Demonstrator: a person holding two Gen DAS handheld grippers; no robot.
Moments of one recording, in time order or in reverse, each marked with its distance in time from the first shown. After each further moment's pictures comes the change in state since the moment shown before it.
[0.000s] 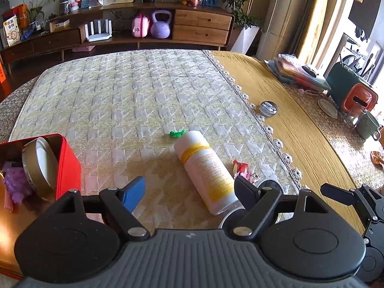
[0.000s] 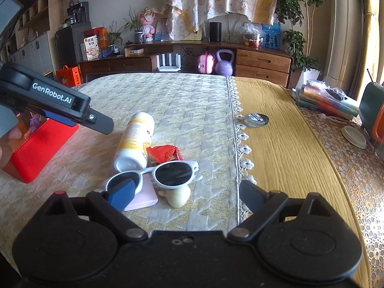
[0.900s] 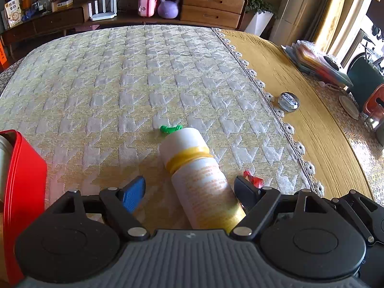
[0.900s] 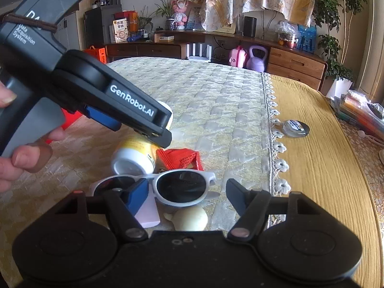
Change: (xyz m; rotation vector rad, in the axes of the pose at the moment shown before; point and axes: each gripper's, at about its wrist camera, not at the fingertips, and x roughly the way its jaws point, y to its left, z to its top) left arm 0.072 -0.007 0.015 -0.055 0.087 0.019; right arm 0.048 0.006 0.014 -0.108 0.037 0.123
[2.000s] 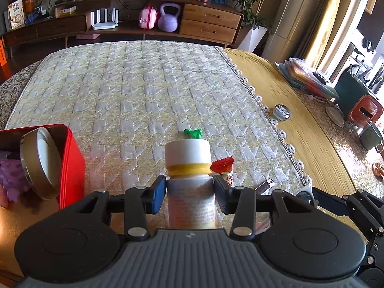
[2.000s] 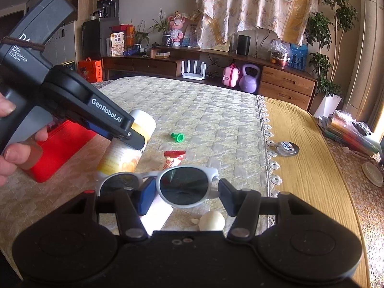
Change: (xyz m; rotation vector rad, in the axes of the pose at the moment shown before) left arm -0.063 0.041 -0.017 -0.010 -0.071 -0.046; right arm -0.049 0.032 0.009 -0.001 -0.082 -0.063
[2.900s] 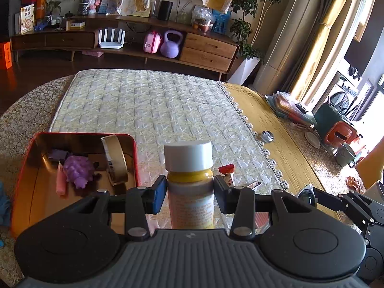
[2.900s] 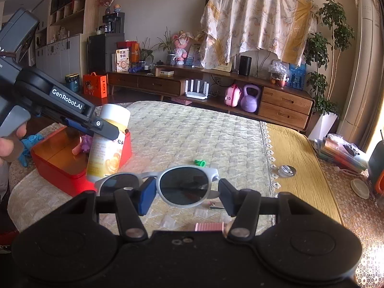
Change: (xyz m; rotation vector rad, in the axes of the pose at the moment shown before) left arm -0.122 0.063 -0.019 -0.052 -0.126 -0.063; right arm -0.060 0.052 0.029 -0.023 -0.084 -0.001
